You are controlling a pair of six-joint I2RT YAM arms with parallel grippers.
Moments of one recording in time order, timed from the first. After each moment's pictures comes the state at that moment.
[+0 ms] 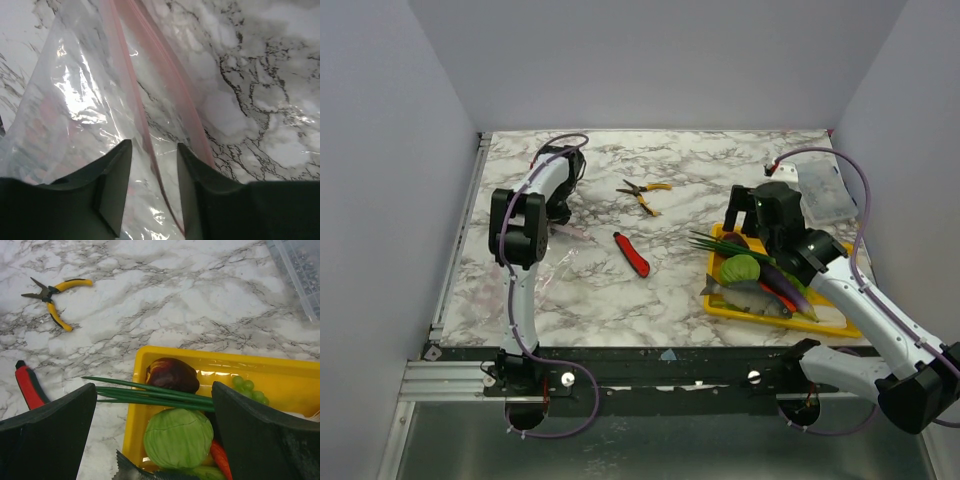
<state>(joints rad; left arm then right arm) -0.16 2.29 1.92 -1.29 -0.48 -0.68 0.54 1.07 1.00 -0.50 0.47 0.39</state>
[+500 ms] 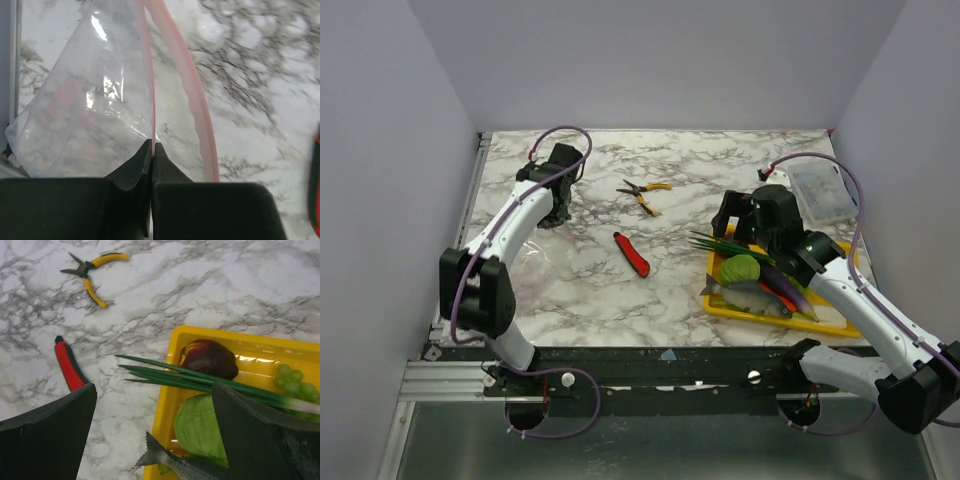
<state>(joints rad) -0.24 1.74 1.49 -1.07 -0.48 -0.54 0.54 1.07 0.99 -0.50 0.33 0.47</state>
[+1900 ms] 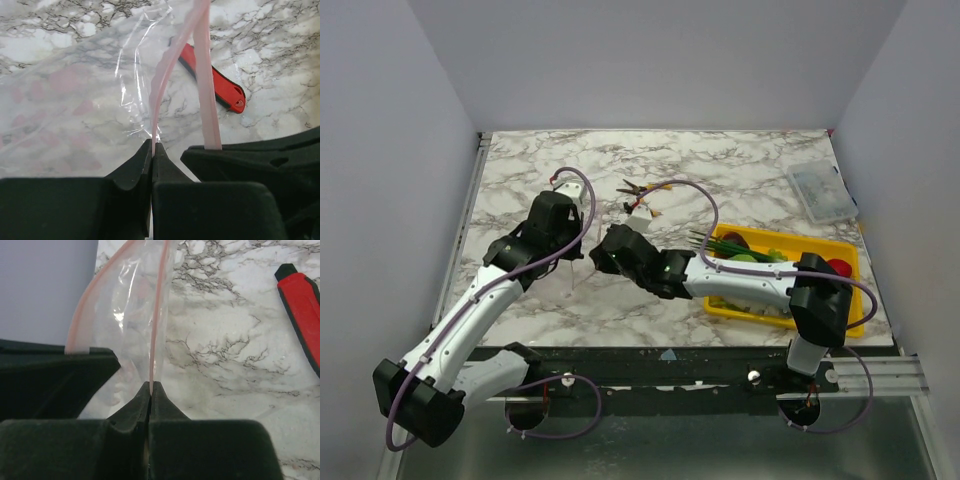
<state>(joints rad) -0.49 1.03 0.98 -0.68 -0.11 -0.23 1.14 1.75 1.28 -0.03 0.43 1.02</state>
